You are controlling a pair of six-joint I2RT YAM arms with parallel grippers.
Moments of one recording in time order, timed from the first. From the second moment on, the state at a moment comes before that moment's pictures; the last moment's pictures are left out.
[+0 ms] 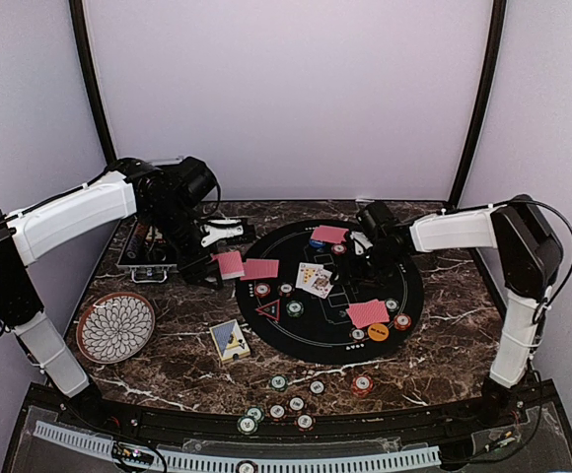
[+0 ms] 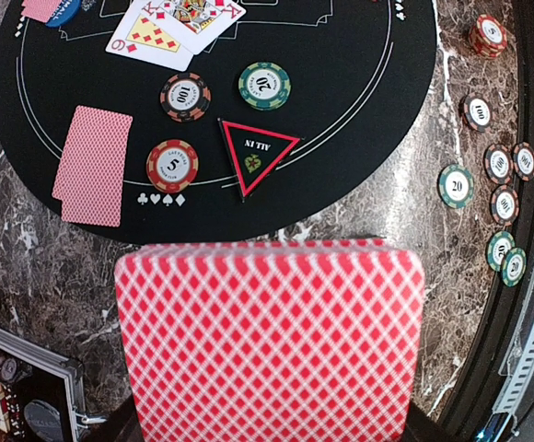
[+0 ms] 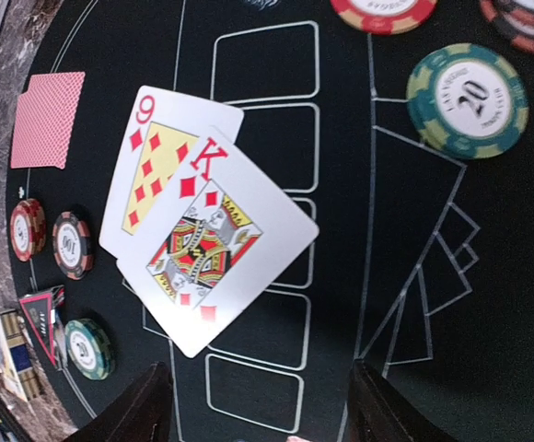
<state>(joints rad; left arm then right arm) -0.65 1.65 1.54 -1.15 0.22 0.62 0.57 1.89 1.22 -0.40 -0.24 0.45</state>
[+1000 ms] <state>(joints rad) -0.65 1.65 1.55 -1.15 0.23 0.62 0.53 2.00 1.28 -0.18 -0.51 0.68</state>
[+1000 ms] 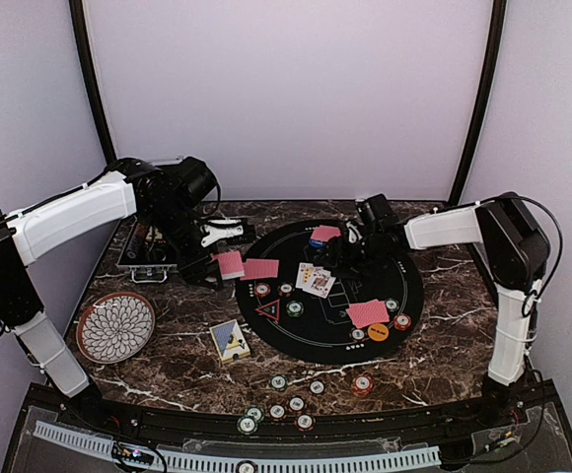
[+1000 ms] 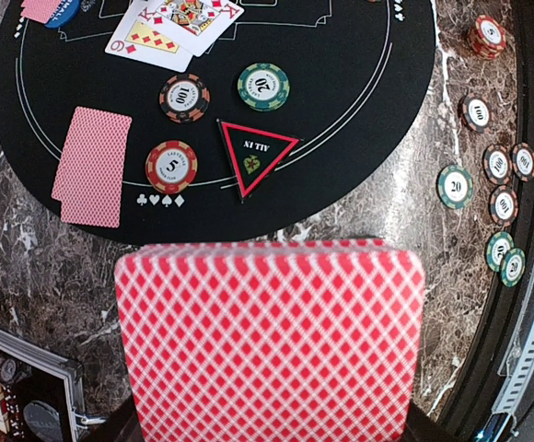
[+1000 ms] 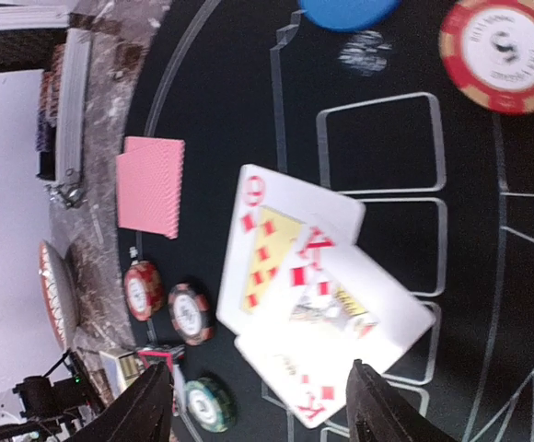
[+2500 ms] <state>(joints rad) -0.65 1.65 1.55 -1.14 0.23 0.62 0.87 2.10 1.42 0.48 -0.87 1.27</state>
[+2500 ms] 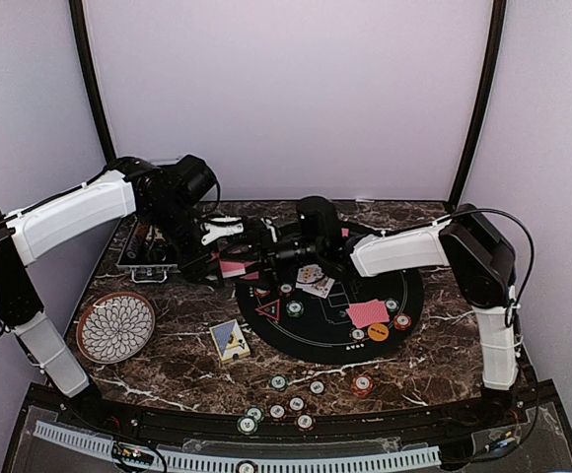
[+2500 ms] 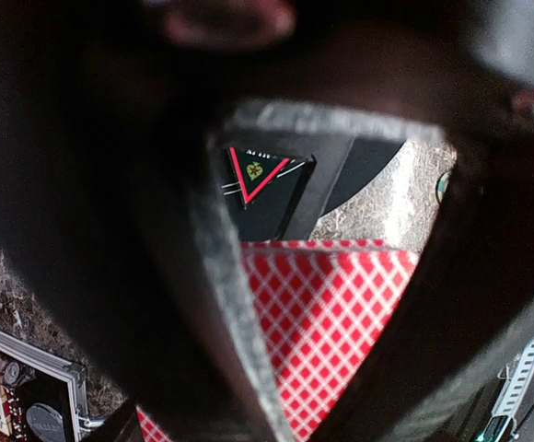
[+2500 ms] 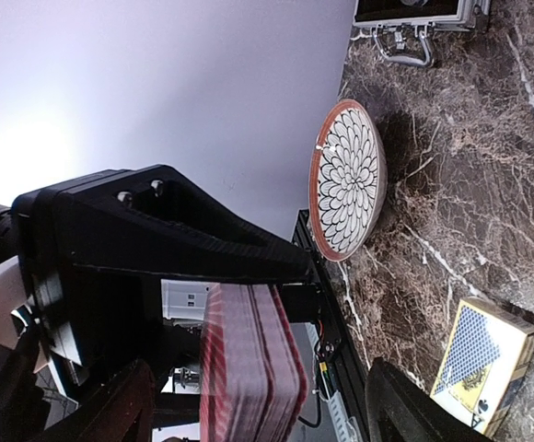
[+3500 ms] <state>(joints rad) -0.65 1.65 1.55 -1.13 0.24 0.62 0.84 2.09 1.39 0.47 -0.87 1.24</state>
